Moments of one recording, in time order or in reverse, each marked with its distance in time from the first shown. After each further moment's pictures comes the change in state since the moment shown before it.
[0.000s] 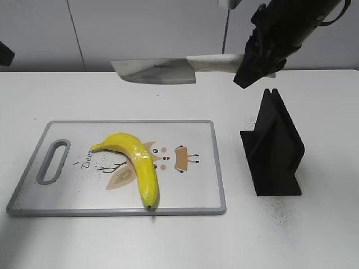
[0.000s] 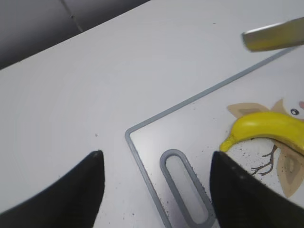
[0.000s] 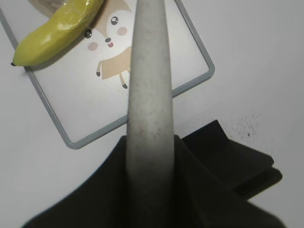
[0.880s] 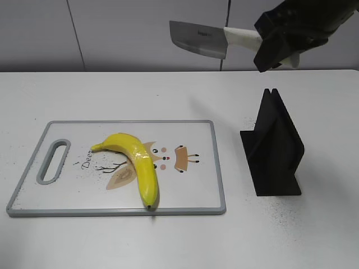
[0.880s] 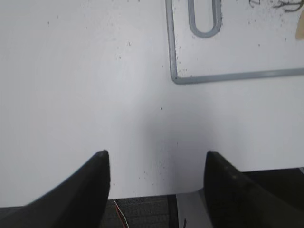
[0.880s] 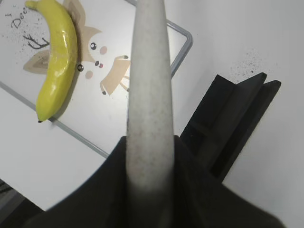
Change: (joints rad) left arm 0.017 -0.297 0.195 0.328 0.482 -0.559; right arm -0.002 -0.147 0.053 -0.072 0.013 0.606
